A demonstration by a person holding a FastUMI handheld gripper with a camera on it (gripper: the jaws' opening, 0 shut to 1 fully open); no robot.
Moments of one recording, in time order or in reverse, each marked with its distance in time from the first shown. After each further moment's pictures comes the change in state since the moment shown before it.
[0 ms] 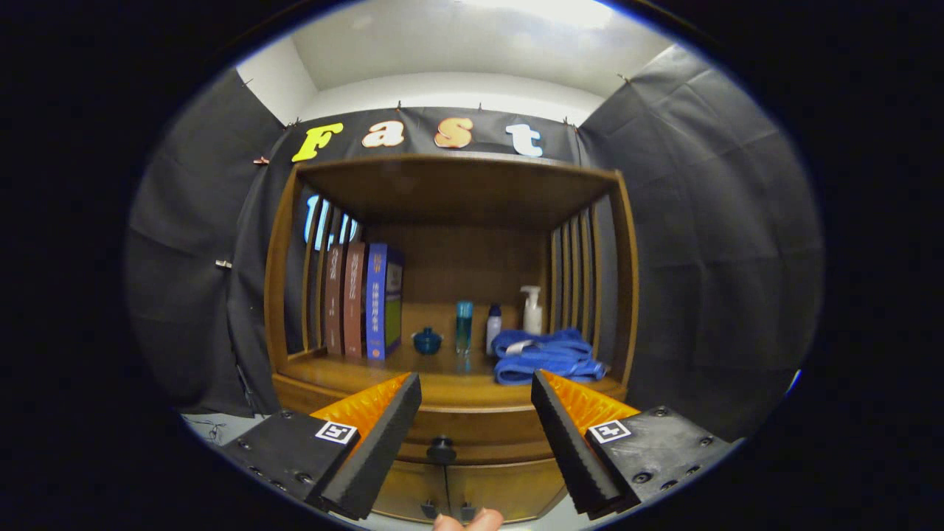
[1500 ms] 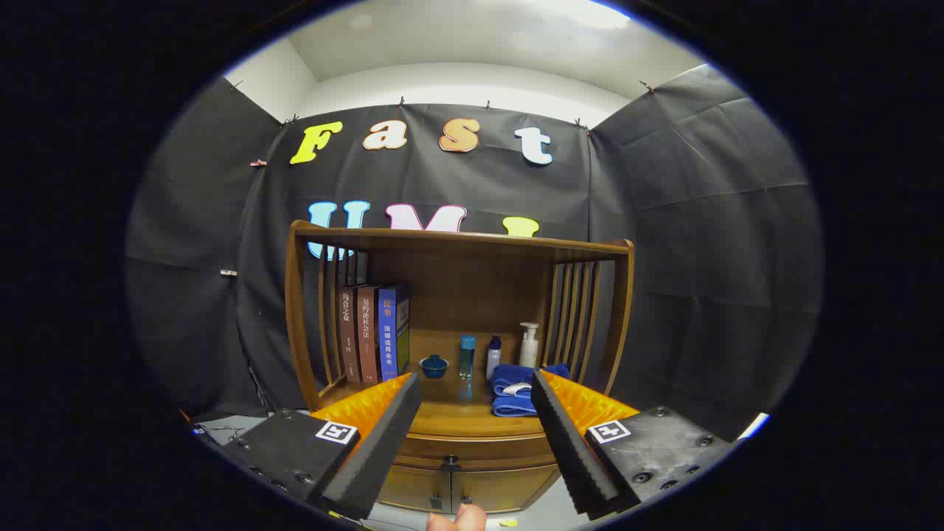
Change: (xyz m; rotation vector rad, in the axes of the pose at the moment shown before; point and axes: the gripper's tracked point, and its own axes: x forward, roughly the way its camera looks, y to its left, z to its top) arm -0.028 0.003 0.184 -0.055 0.051 -0.012
